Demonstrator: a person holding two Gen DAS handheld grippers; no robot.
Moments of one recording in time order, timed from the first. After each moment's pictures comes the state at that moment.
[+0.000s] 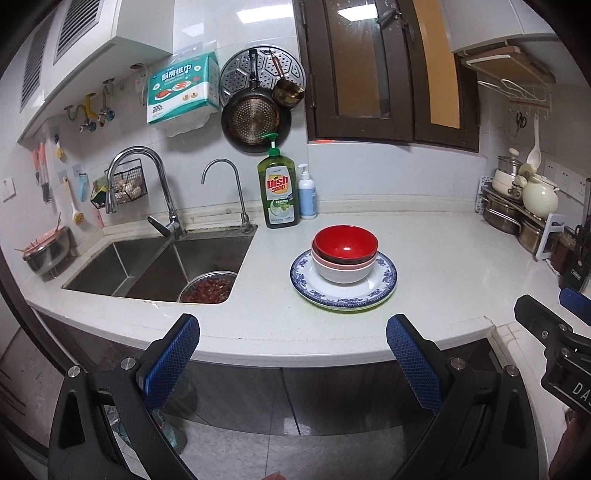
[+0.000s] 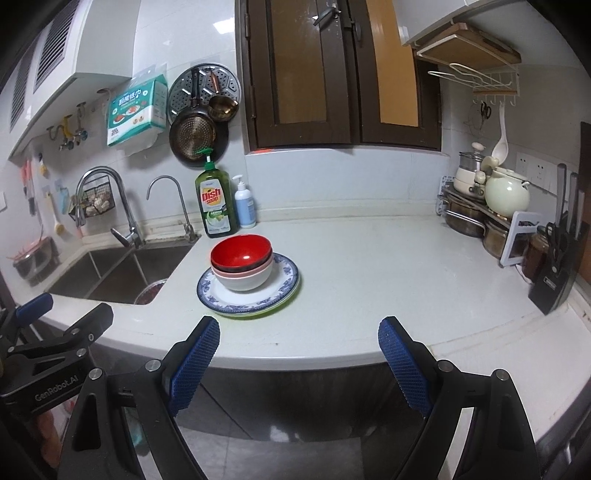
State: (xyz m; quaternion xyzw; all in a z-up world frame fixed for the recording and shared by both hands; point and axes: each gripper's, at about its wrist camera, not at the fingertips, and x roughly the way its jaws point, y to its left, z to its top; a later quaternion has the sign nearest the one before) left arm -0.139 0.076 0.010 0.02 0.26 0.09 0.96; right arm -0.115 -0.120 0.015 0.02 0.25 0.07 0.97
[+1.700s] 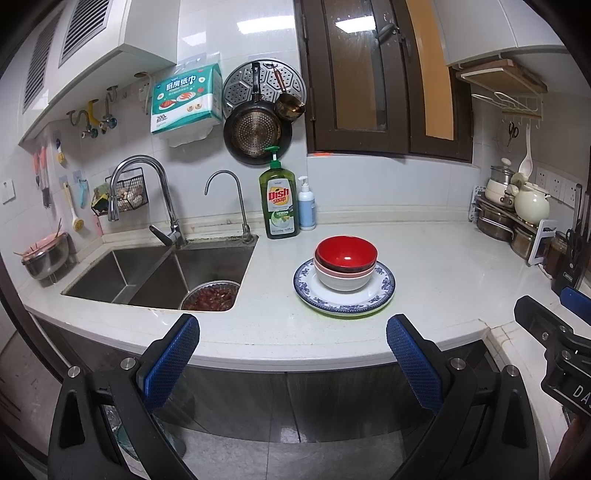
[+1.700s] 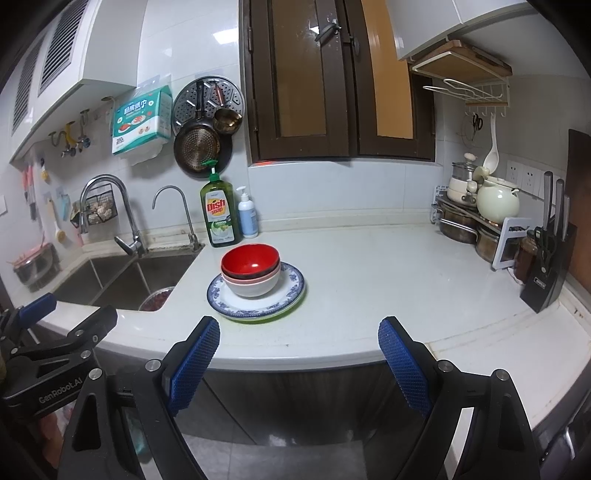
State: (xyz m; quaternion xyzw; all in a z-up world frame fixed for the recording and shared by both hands) left arm -0.162 0.076 0.020 0.02 0.23 0.08 0.97; right arm -0.140 -0.113 0.028 0.01 0.23 0.06 0.97
